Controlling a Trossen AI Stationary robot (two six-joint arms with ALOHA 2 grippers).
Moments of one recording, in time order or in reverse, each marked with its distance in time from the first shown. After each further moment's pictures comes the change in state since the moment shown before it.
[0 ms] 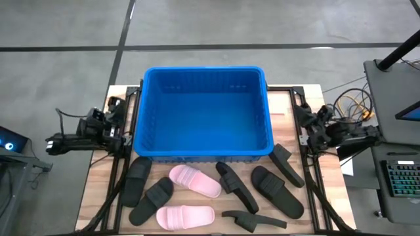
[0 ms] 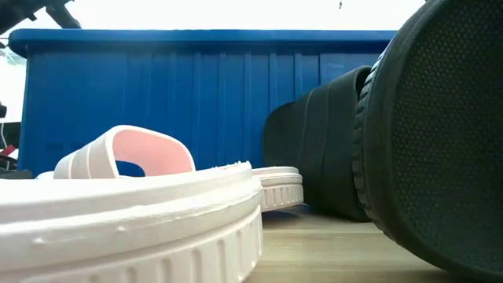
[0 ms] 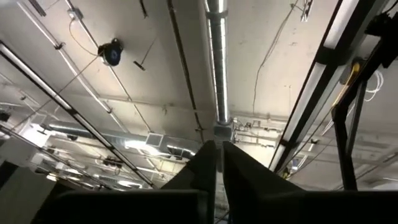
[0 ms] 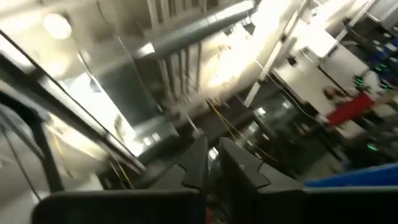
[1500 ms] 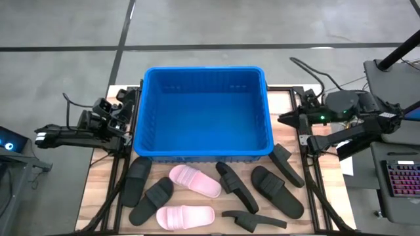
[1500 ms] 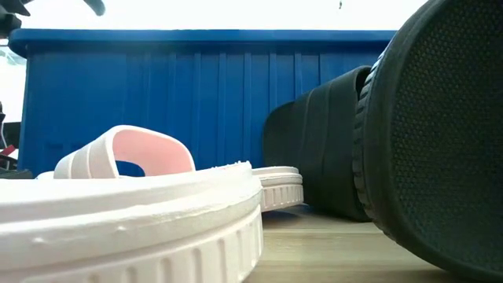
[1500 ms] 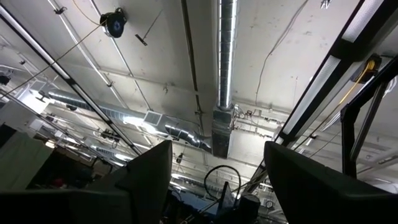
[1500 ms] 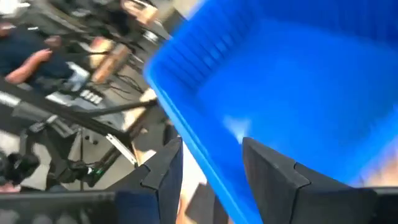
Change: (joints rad) left arm 0.000 0.367 0.225 0.051 -0.027 -0.128; right arm 0.000 0.750 1.187 -1.648 -0.262 0.614
